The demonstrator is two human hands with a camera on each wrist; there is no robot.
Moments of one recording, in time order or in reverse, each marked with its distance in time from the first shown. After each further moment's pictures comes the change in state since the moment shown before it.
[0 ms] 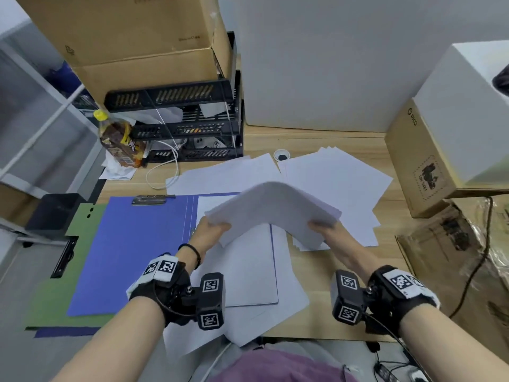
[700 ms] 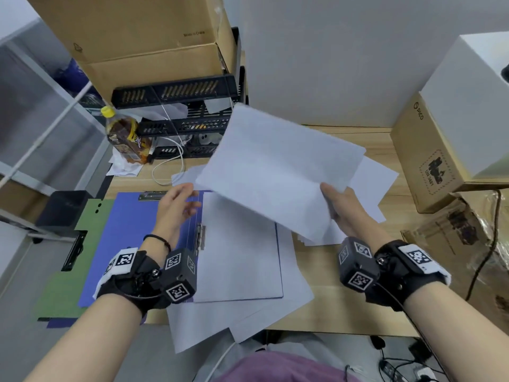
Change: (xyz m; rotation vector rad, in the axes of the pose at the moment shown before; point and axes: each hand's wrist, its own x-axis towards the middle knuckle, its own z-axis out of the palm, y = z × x) left_hand 0.008 0.011 -0.067 -0.355 0.209 0.153; right_hand 0.014 -0.055 0.009 0.236 0.158 -0.049
